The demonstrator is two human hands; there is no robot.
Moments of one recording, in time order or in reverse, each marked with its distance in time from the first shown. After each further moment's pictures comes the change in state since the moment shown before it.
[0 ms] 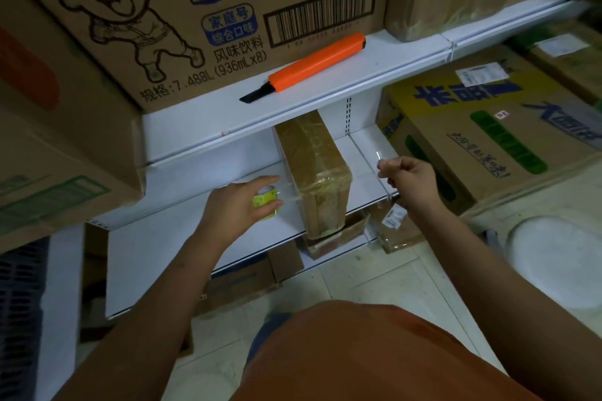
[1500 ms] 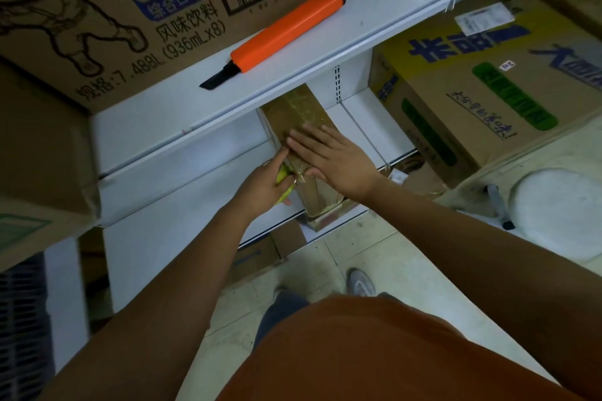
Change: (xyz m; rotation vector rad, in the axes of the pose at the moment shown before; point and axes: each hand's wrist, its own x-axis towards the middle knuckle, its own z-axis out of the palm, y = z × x) left_hand 0.069 -0.008 0.084 -0.313 -0.370 -0.004; right_hand 0.053 0.054 0.079 -1.074 -0.229 -1.367
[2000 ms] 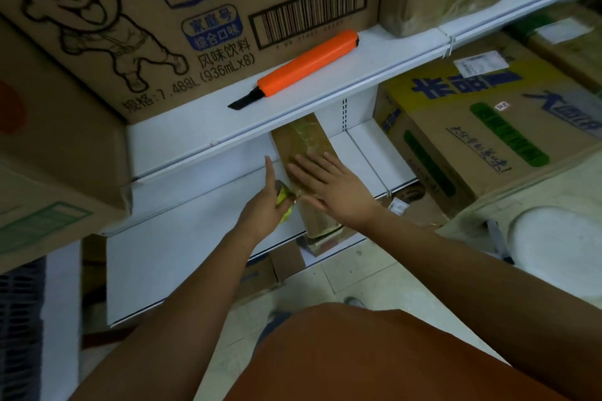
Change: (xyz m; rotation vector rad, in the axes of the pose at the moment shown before) left_hand -0.017 -0.011 0.010 0.024 0.150 -0.167; right_hand 0.010 -0.033 -0.026 0.083 0.049 0.070
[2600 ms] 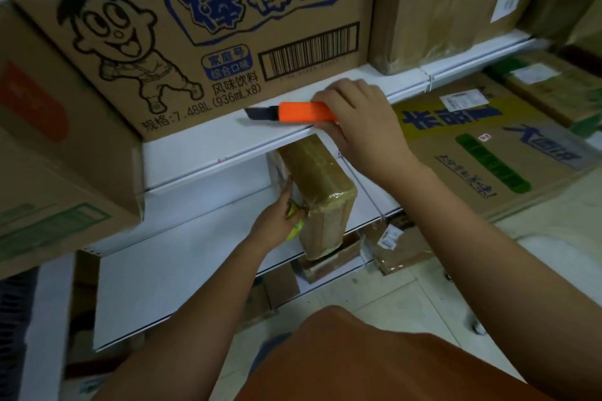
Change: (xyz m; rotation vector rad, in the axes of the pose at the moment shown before) left_hand -0.002 0.041 -0.003 -0.058 -0.026 0.045; right_hand 0.083 0.015 -0.159 -0.132 0.246 0.118
